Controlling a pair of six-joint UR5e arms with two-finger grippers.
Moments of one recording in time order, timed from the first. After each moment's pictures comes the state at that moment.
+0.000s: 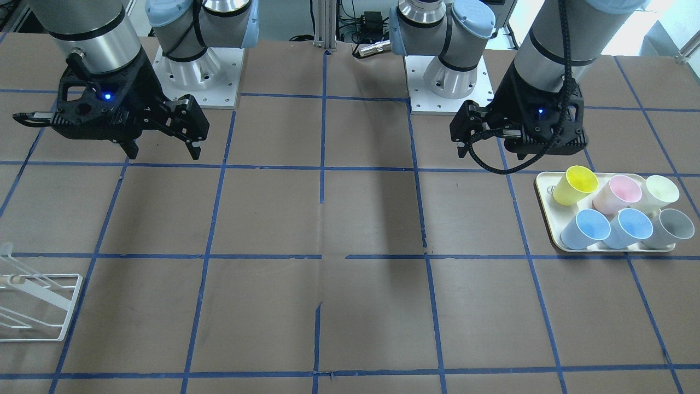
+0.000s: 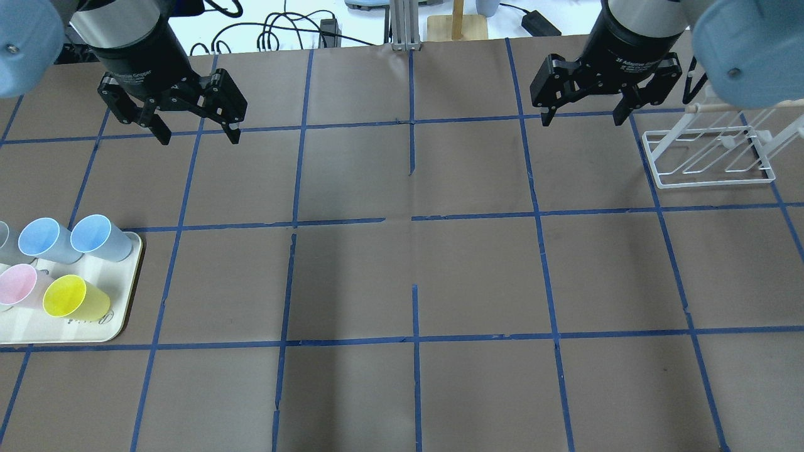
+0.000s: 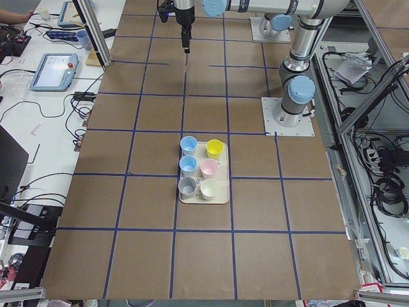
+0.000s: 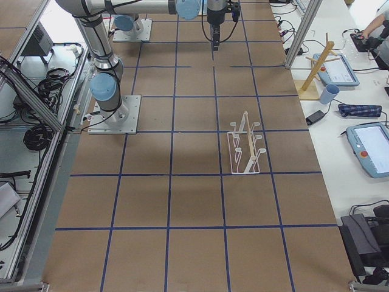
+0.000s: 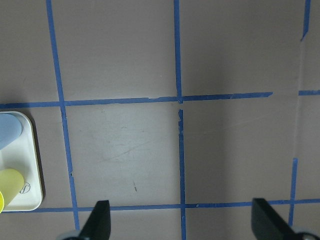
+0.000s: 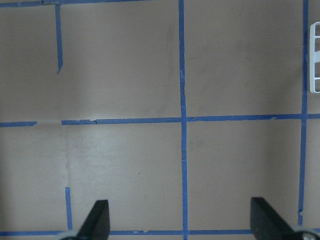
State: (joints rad) left arm -1.54 -1.65 -1.45 -1.66 1.59 0.06; right arm 1.58 -1.54 1.54 -1.64 -1.53 0.03
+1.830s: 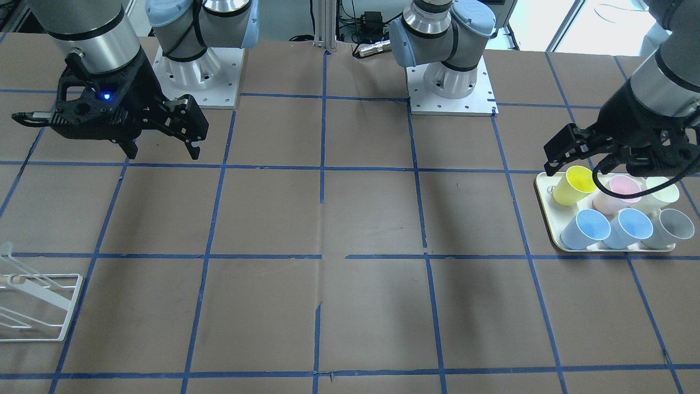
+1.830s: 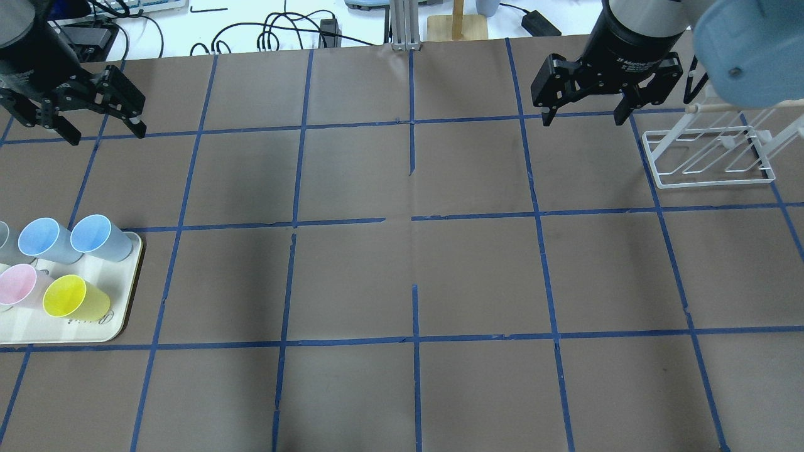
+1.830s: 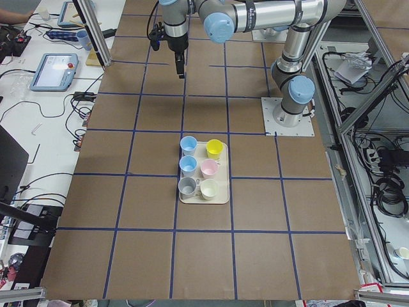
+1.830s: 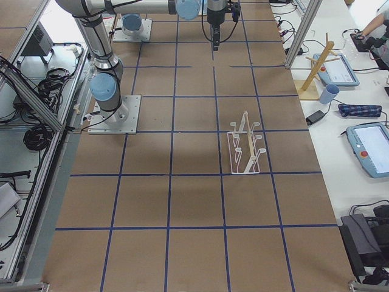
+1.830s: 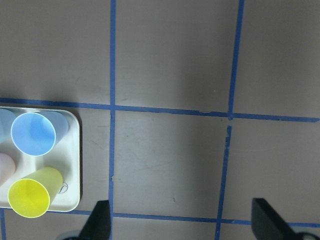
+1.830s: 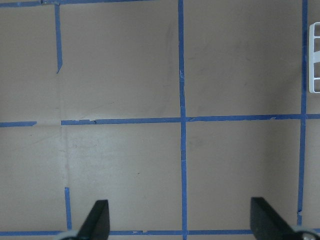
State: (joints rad) left arm -1.25 -1.68 -1.46 -1.63 1.58 0.26; right arm 1.58 -1.54 1.54 -1.64 -1.53 0.03
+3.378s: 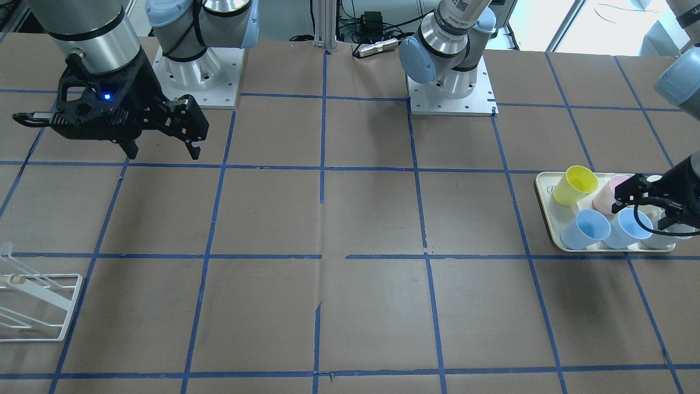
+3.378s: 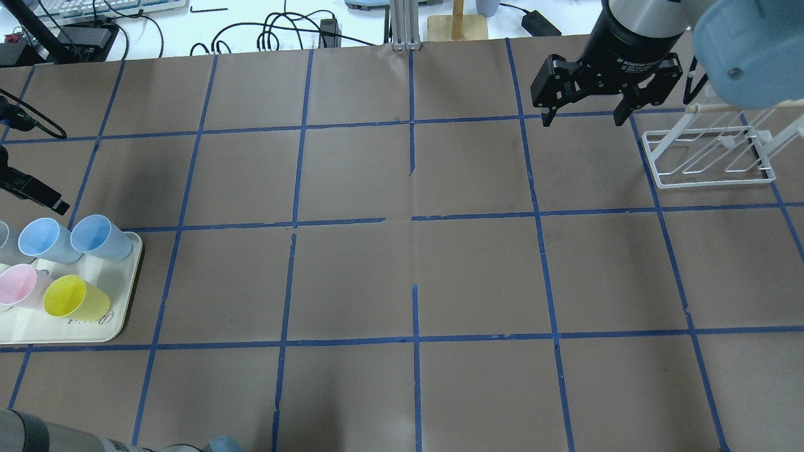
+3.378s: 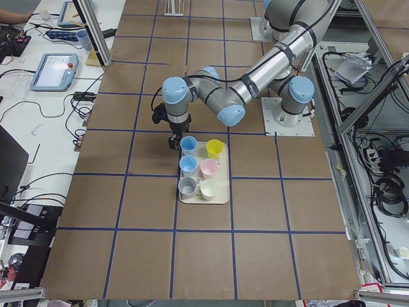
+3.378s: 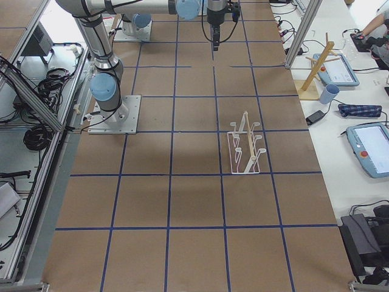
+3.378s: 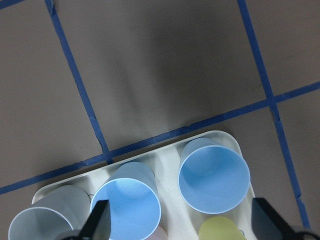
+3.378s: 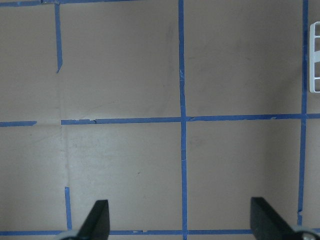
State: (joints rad) left arm -0.90 -1.86 -1.69 -1.19 1.58 1.10; right arm 1.58 -1.54 1.54 -1.64 -1.53 0.03
